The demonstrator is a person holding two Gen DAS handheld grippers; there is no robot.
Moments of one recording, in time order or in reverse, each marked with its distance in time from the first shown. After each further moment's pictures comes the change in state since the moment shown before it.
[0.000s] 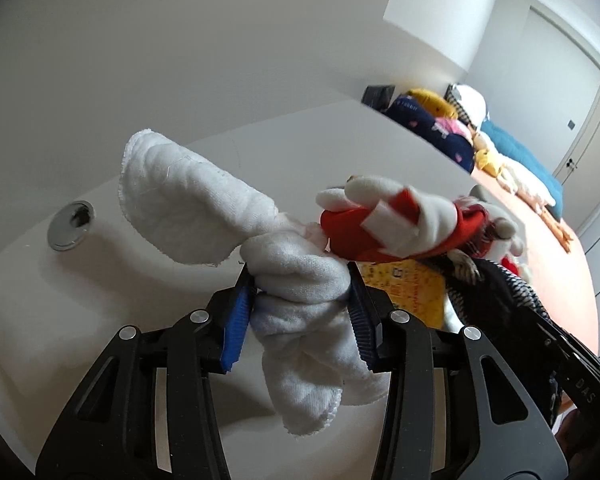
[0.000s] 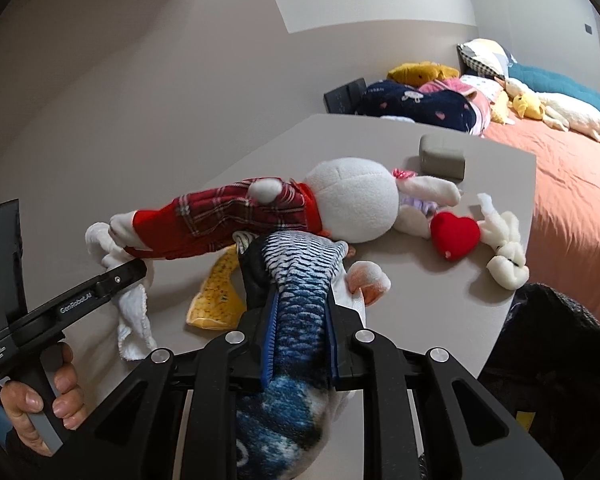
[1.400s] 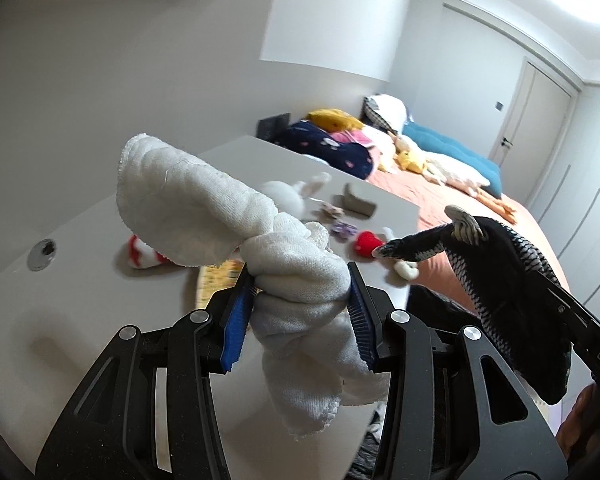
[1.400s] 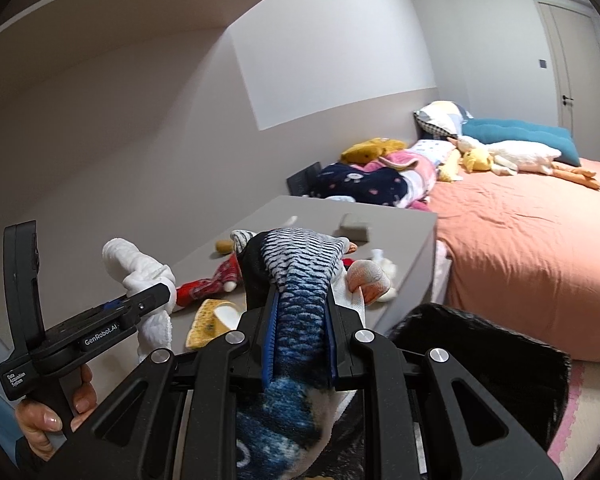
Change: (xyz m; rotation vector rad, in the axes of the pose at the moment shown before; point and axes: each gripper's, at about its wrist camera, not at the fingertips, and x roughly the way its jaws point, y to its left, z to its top) left arm -0.083 -0.114 -0.038 0.184 -0.112 -0.190; right arm -0.173 -0.040 -0.033 0.023 -0.265 -0.098
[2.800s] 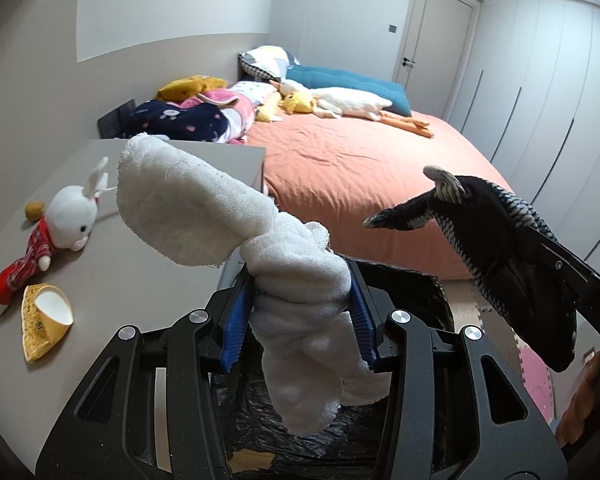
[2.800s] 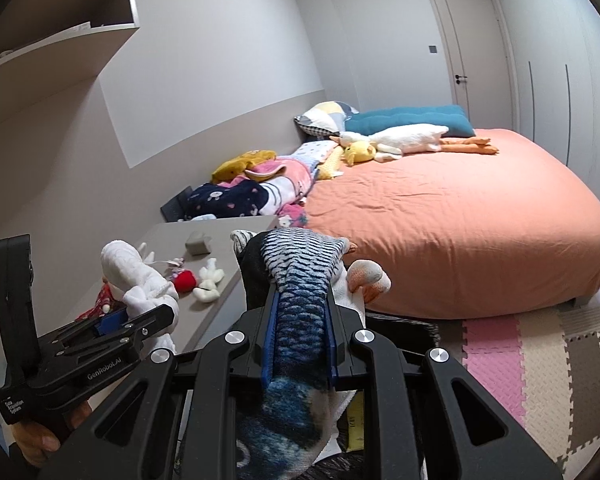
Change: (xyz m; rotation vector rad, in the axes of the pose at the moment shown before) left arm 0.057 -0.179 -0.036 0.312 0.146 -0.263; right arm -0.078 -0.146 -0.020 0.187 -0.054 -0.333
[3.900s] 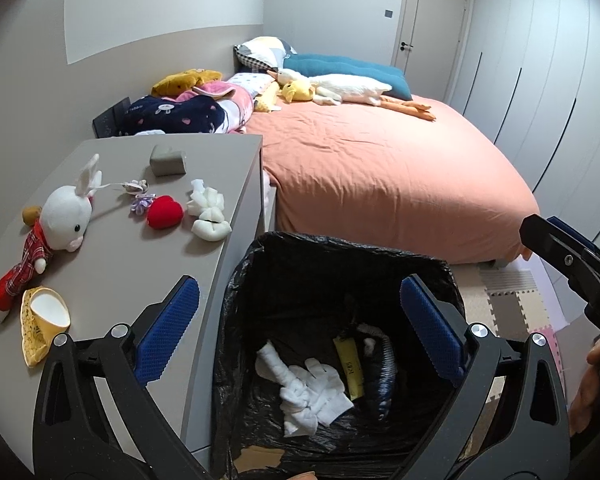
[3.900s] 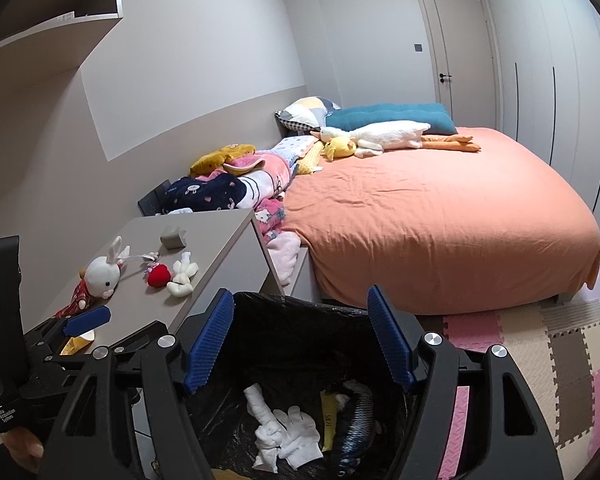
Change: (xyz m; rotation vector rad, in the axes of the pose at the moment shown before) left arm 0.017 -0.002 -0.003 0.046 0.042 0.025; right arm 0.013 -0.005 -0.002 -0.007 0.017 -0.072
